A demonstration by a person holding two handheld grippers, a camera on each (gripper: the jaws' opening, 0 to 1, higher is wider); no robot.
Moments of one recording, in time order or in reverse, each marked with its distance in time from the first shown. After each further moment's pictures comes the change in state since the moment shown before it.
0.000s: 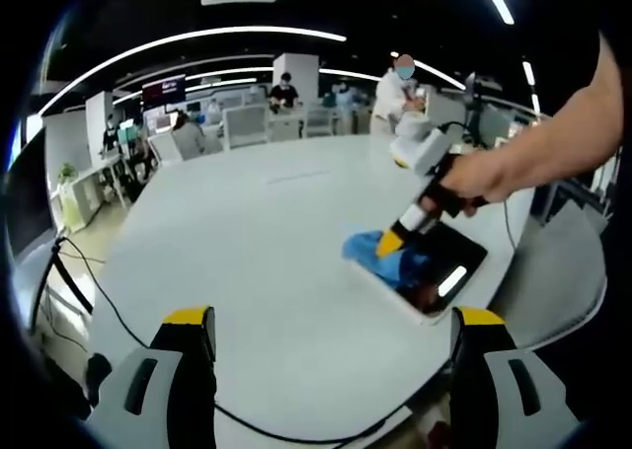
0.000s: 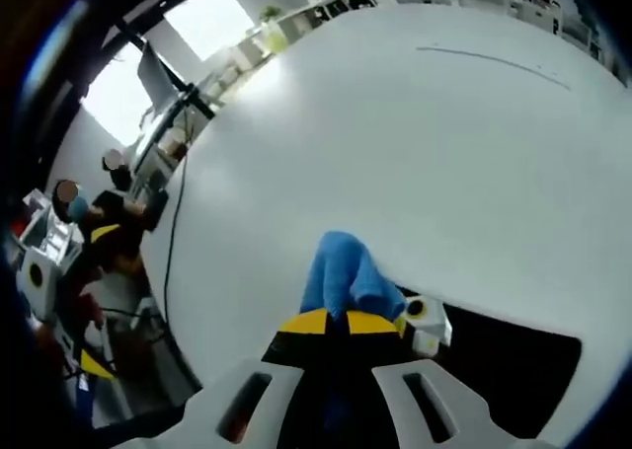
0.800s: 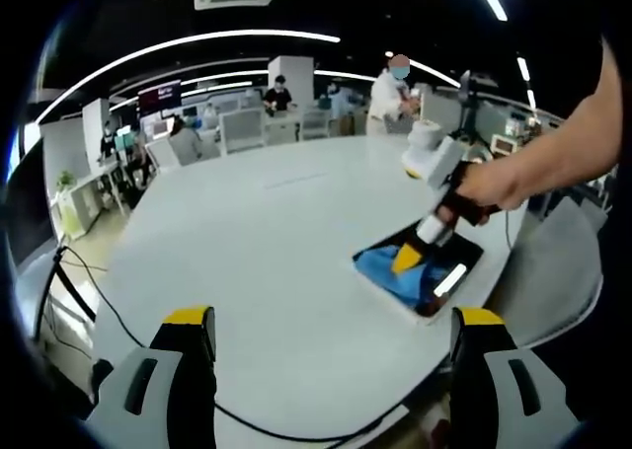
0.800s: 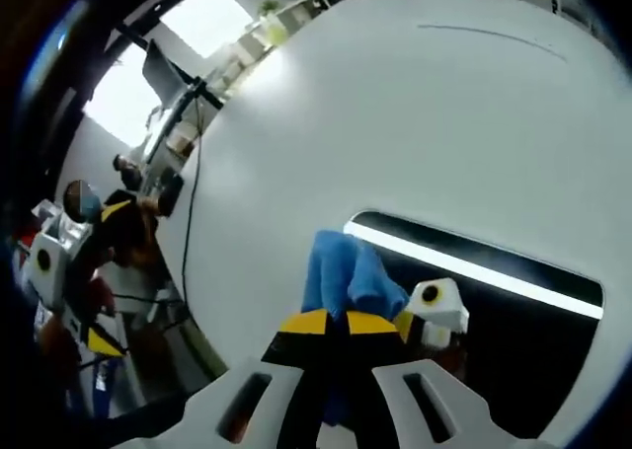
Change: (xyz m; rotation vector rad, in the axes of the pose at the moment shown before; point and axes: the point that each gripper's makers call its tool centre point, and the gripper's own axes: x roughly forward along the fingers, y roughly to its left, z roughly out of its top) left arm -0.006 -0.003 0.001 0.024 -0.007 -0.003; right arm -0.010 0.017 -0.035 0.035 0.052 0.059
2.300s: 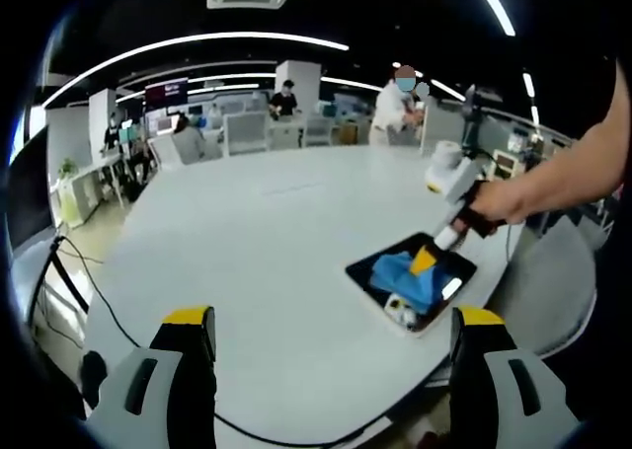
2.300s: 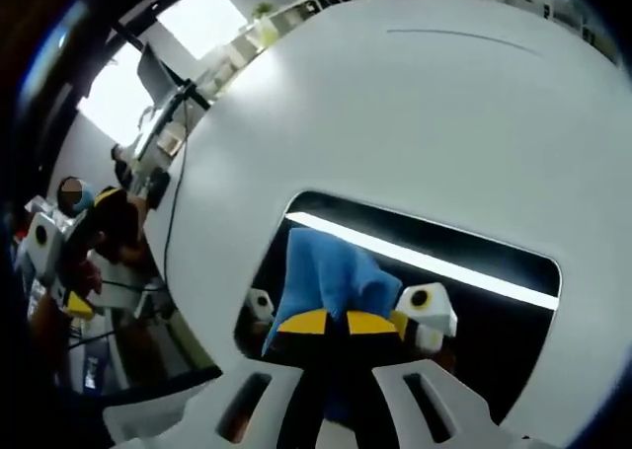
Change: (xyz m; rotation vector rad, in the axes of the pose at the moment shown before) left arm 0.000 -0.009 0.011 -0.057 -0.034 -0.008; right arm -0.031 -0.052 -0.022 0.004 -0.019 -0.052
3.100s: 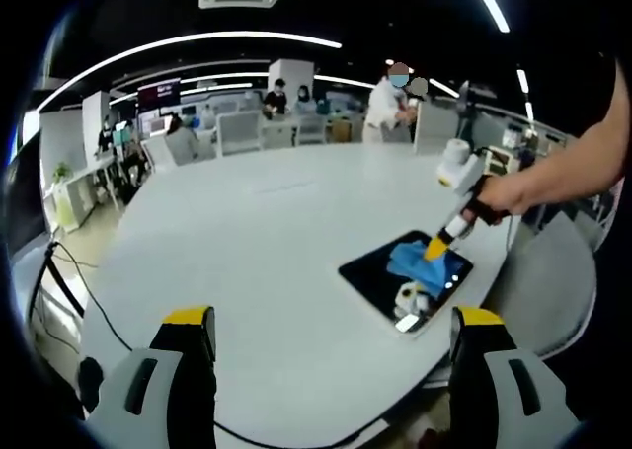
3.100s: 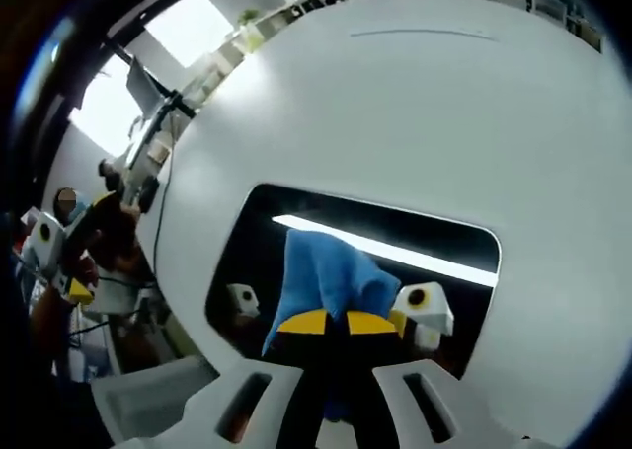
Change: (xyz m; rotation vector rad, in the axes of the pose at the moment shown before) left arm 0.006 -0.007 0.001 0.018 0.010 -0.023; right arm -0.028 -0.045 -0.017 0.042 -0.015 -0.034
